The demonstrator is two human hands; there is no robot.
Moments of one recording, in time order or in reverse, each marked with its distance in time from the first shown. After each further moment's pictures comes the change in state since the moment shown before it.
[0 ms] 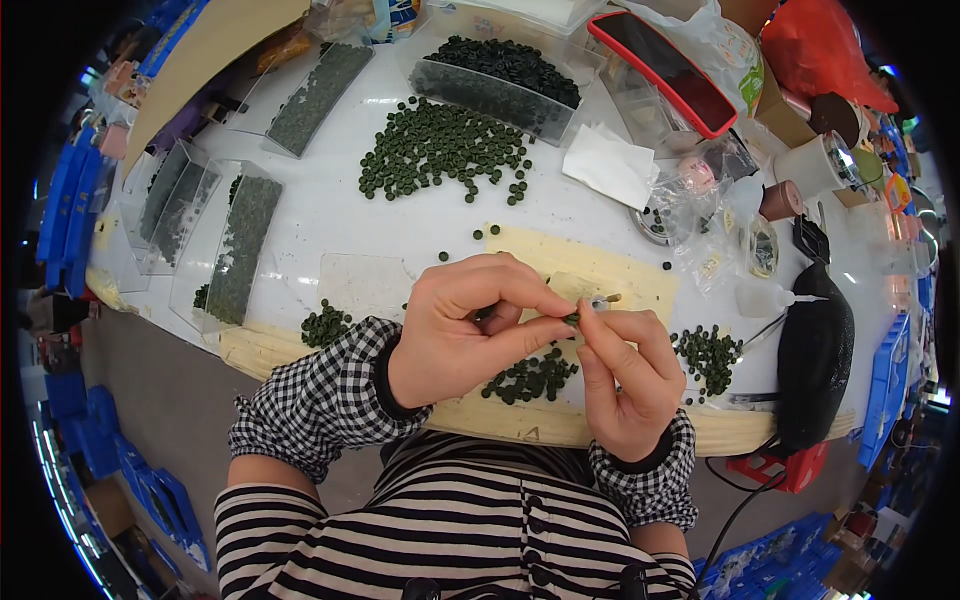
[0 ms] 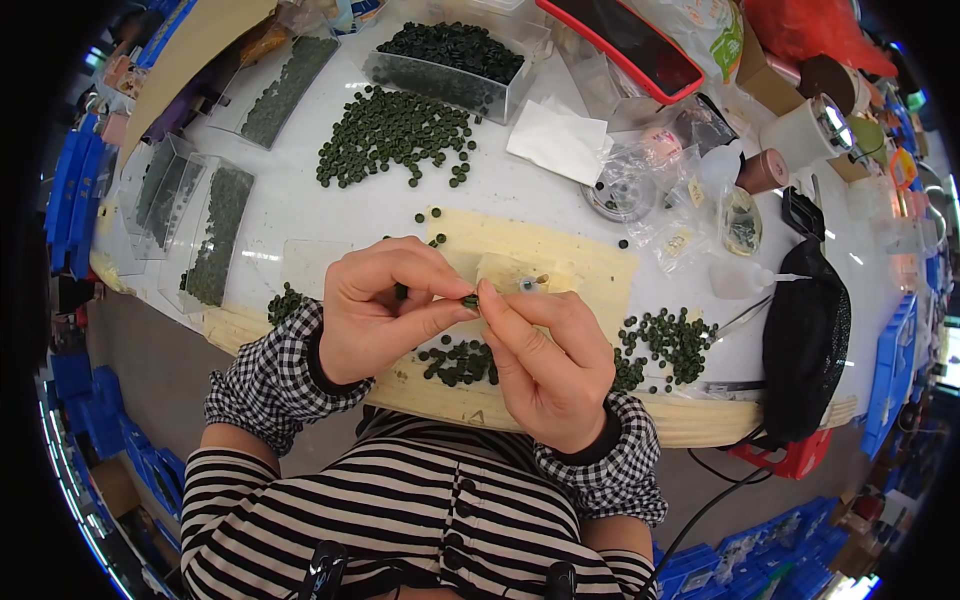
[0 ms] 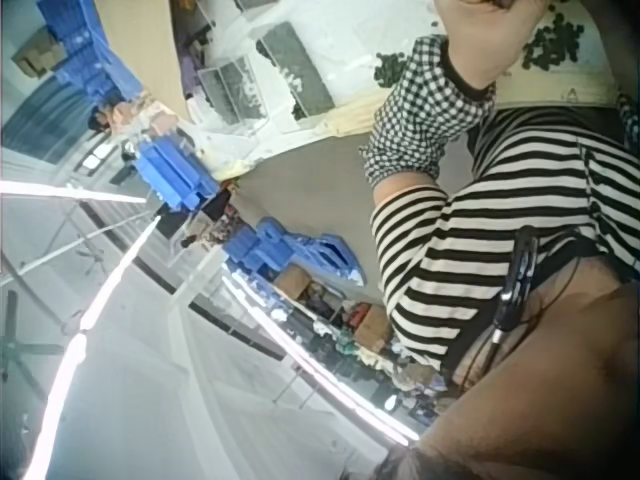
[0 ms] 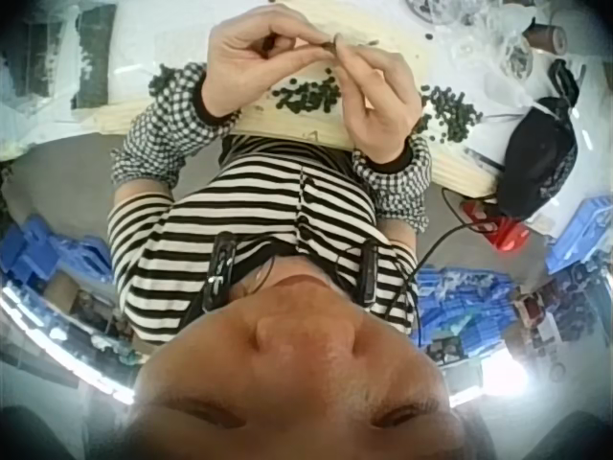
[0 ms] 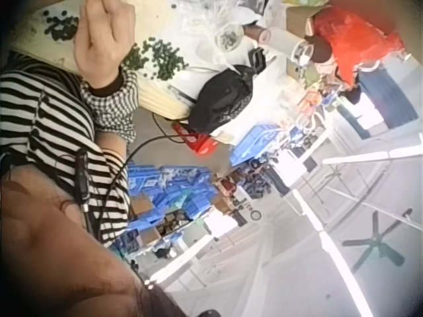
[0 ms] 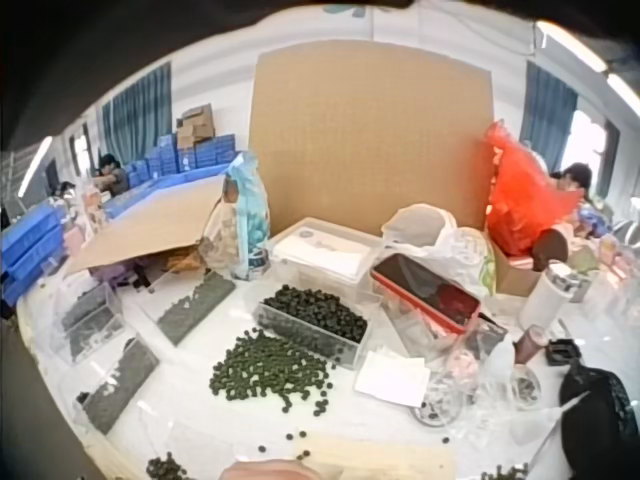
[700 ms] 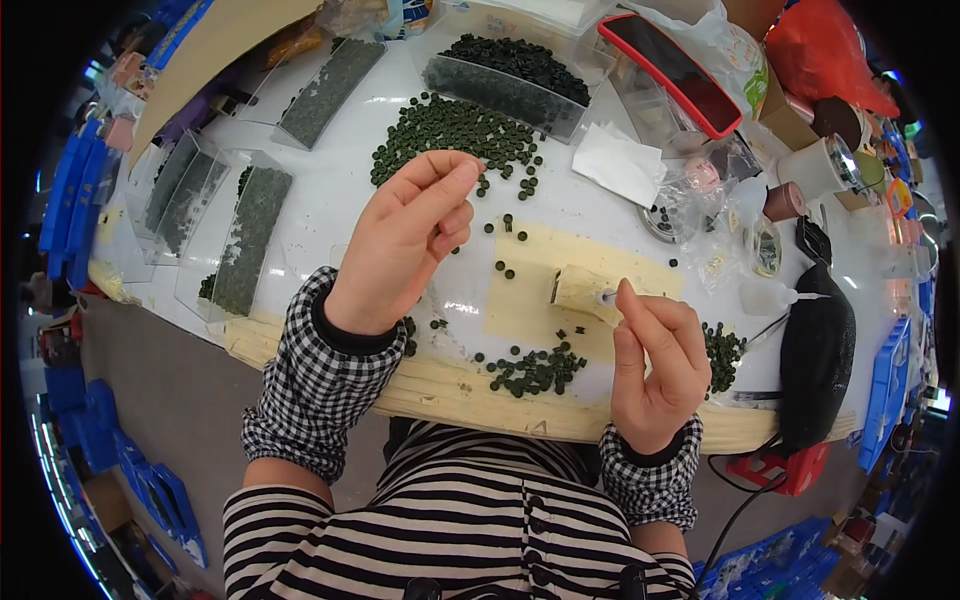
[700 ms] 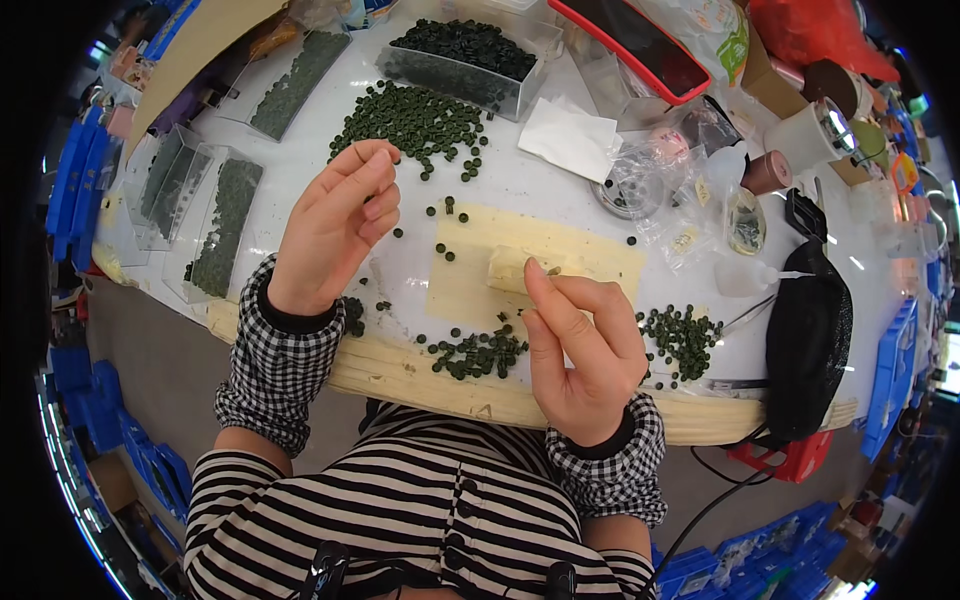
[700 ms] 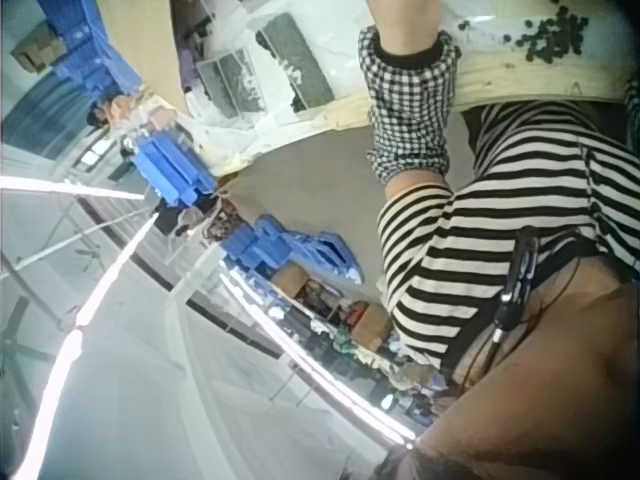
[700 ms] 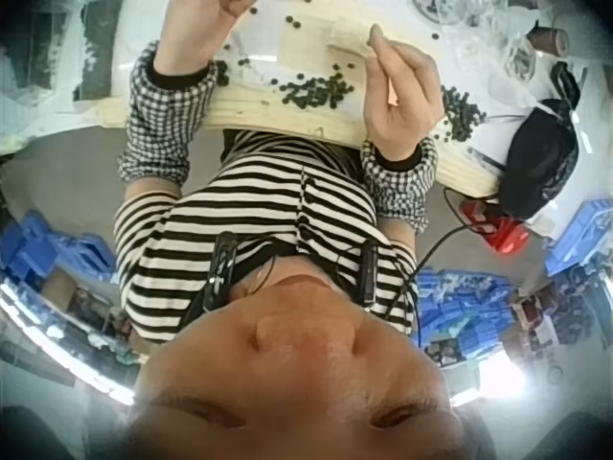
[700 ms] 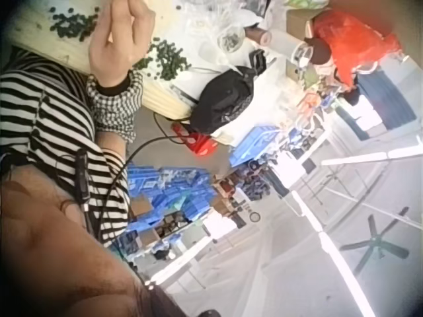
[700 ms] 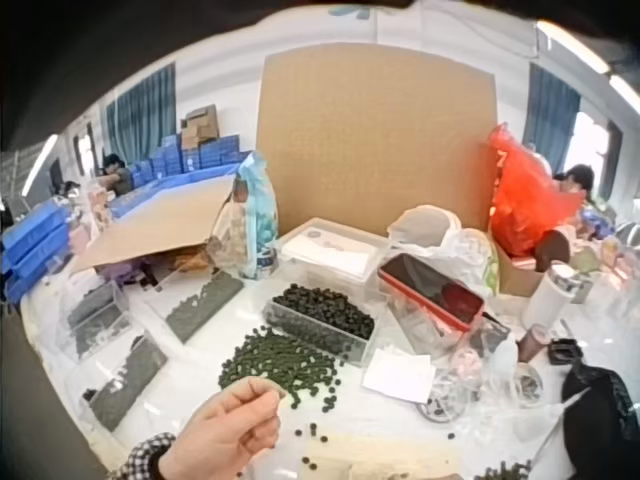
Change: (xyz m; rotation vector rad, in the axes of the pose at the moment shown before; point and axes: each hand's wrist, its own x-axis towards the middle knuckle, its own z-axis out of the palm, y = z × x) left_hand 0.027 0.005 -0.047 -0.468 0.314 -0.461; right_hand -0.004 0.003 -0.004 -0.118 0.110 0.029
